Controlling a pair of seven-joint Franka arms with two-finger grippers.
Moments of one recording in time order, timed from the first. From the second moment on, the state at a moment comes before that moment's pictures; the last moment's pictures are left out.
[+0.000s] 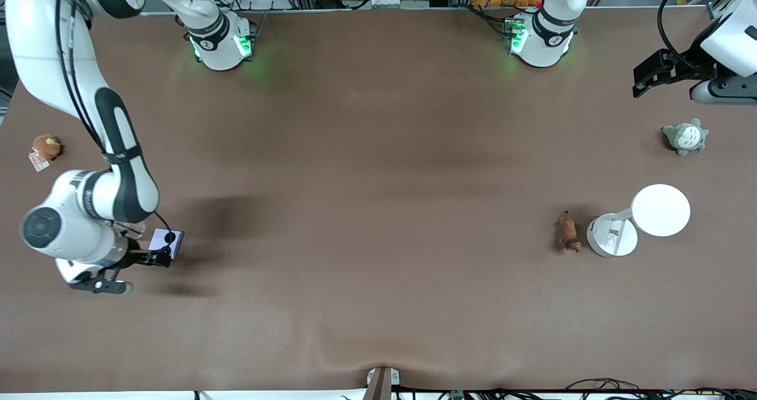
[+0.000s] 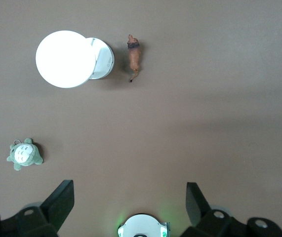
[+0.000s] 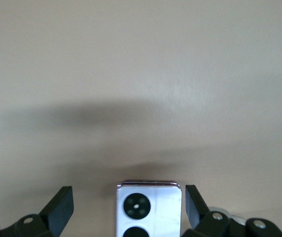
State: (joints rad) left arm -0.05 -0.10 -0.06 -1.60 0.02 1.44 -0.04; right arm -0.06 0.66 -0.03 -1.54 -0.02 2.28 0.03
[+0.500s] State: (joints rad) left arm -0.05 -0.14 -0.06 -1.60 0.02 1.40 -0.04; right arm -0.04 0.26 0.00 -1.53 -0.02 1.82 0.03
